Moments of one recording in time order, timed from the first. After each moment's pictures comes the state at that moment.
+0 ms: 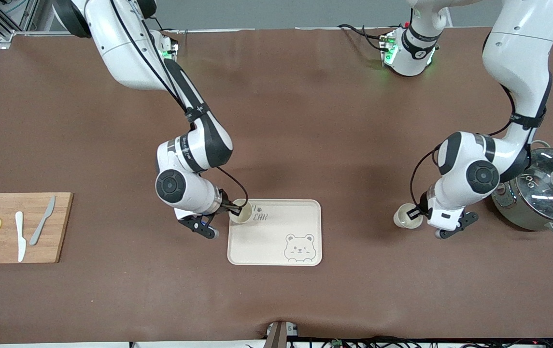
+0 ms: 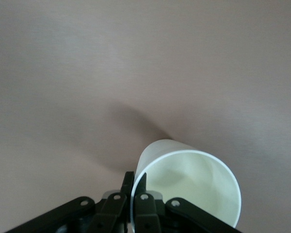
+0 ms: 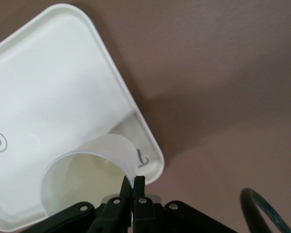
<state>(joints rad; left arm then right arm) 0.12 0.53 -0.26 -1.86 0.17 2.37 -0.70 0.53 0.75 -0.11 -1.38 0.37 2.06 0.75</state>
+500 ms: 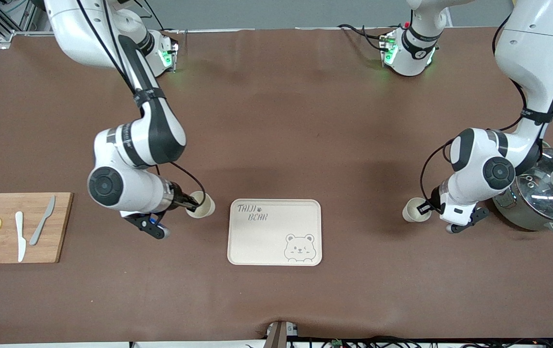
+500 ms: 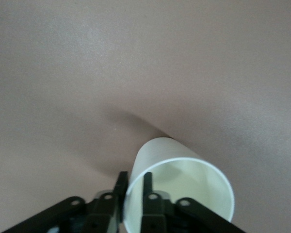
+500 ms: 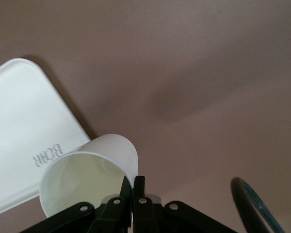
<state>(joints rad) 0.21 0.52 -0.31 -1.91 0.17 2.40 -0.67 0.46 0.57 -0.19 -1.47 0.30 1.86 0.65</state>
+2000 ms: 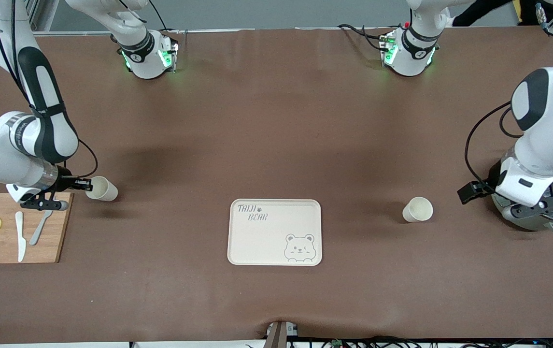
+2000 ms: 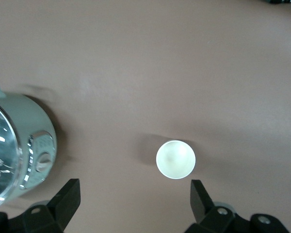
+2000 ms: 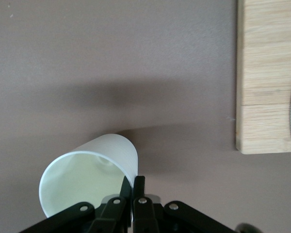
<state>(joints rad) 0.21 0.23 -0.31 -1.66 0.17 1.99 -0.33 0.01 0.38 -0.21 -2.05 0.18 2.30 -0.25</state>
